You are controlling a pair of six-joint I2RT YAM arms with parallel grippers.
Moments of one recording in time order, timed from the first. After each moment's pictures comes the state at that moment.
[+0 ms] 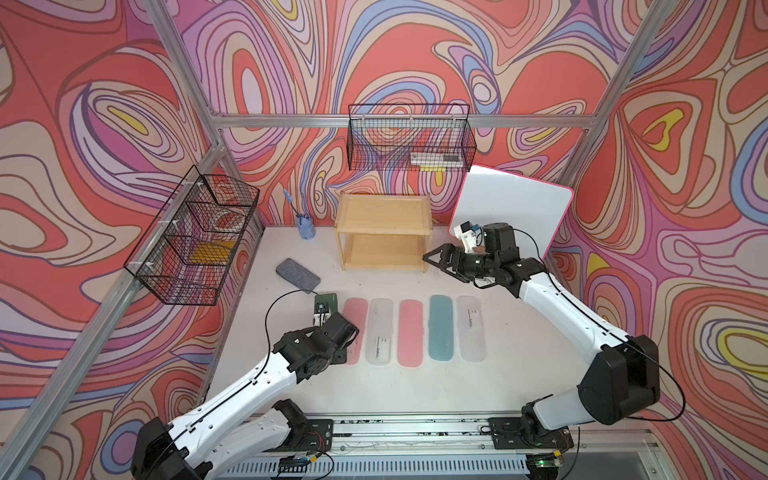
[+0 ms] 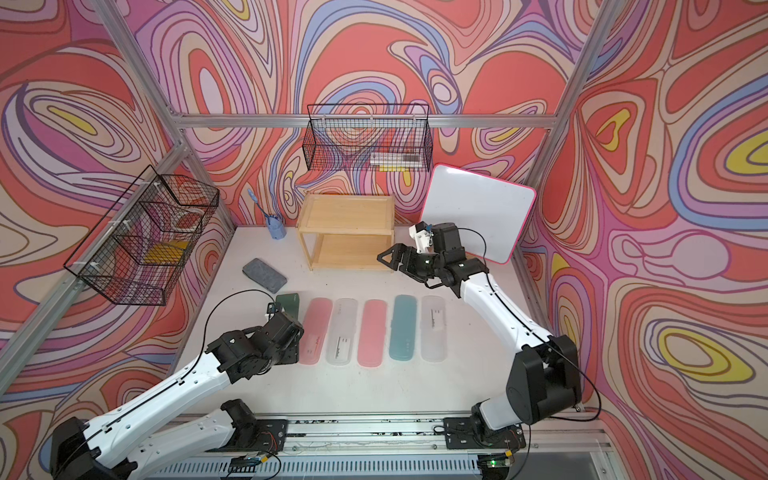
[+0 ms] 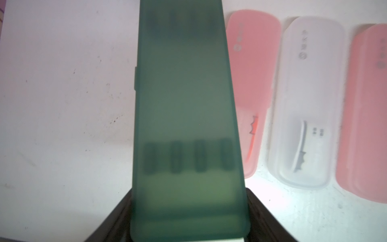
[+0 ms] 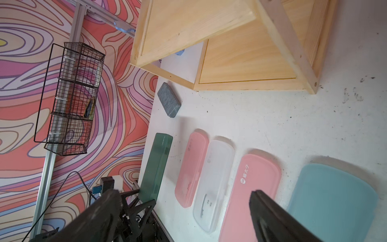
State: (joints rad) left arm -0.71 0.93 0.70 -1.01 -0.40 -0.76; right arm 0.31 1.49 1.25 -0.39 -0.63 0.61
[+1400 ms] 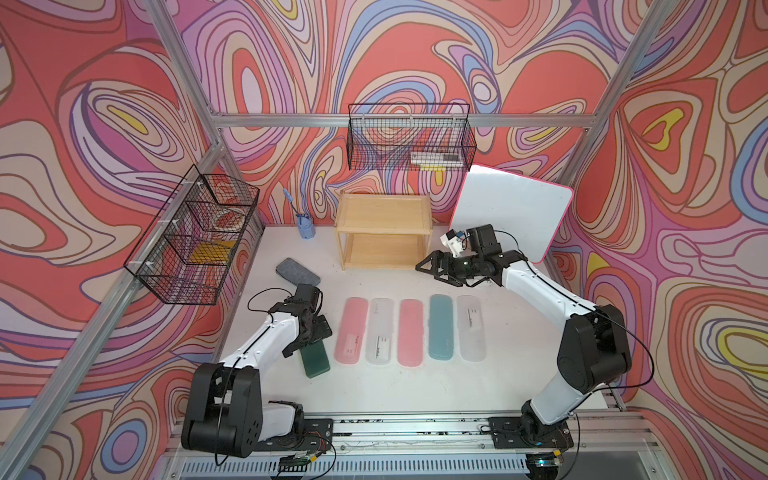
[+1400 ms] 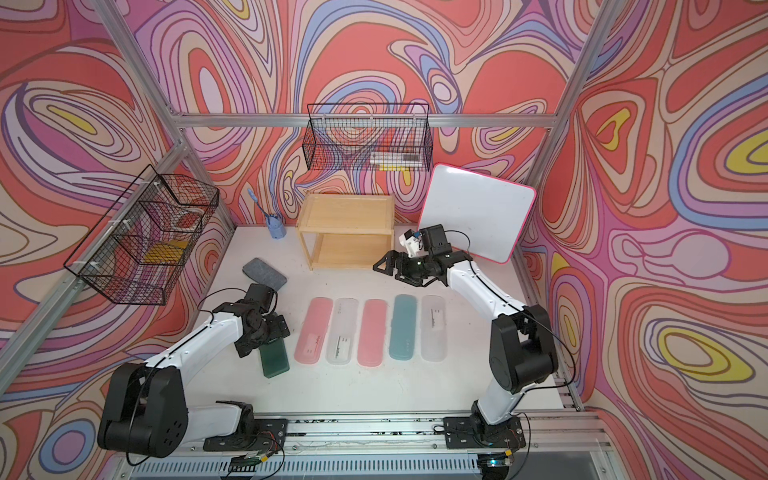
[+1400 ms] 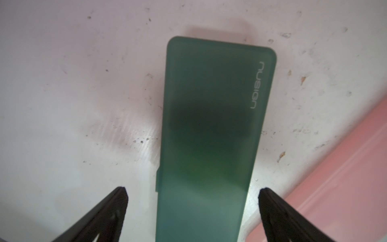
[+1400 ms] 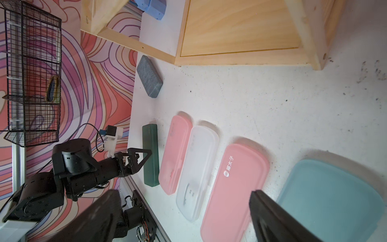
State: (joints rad) left arm -0.12 1.34 0.74 -0.76 -0.14 -0.62; right arm 0.31 1.68 1.33 -0.47 -0.68 0.50
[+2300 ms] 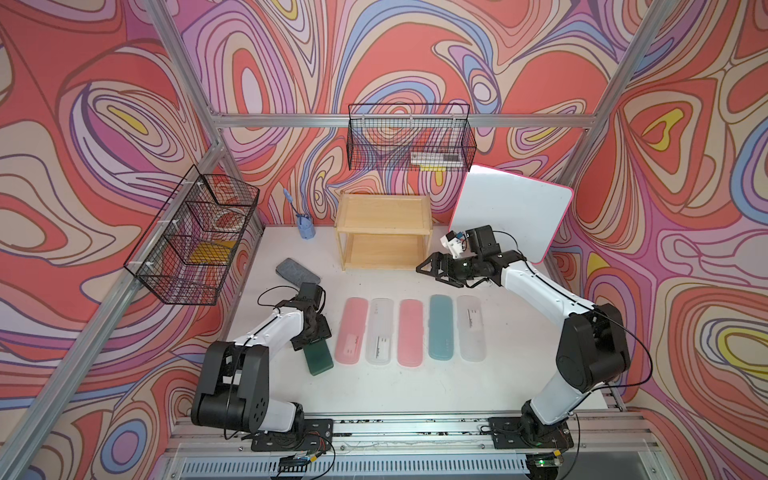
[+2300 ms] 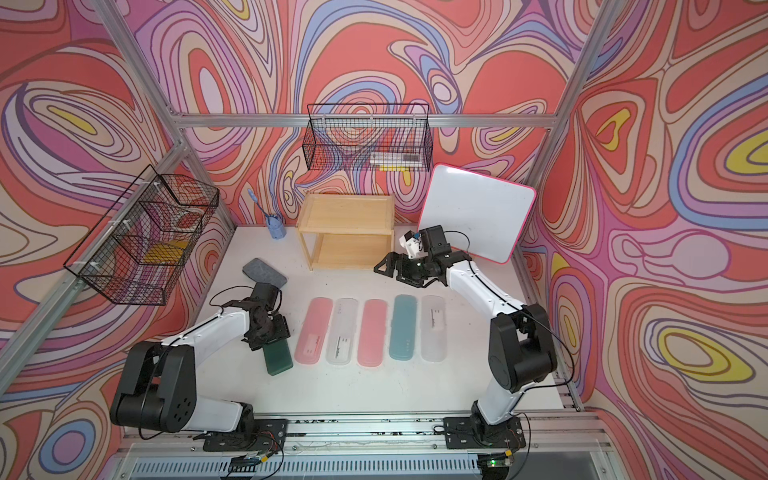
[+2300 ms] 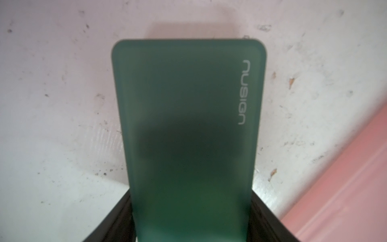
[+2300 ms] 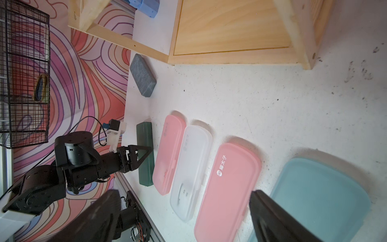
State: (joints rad) left arm -0.11 1.43 0.74 -0.68 -0.10 -0.53; right arm 0.31 1.69 1.33 -0.49 -0.66 0.48
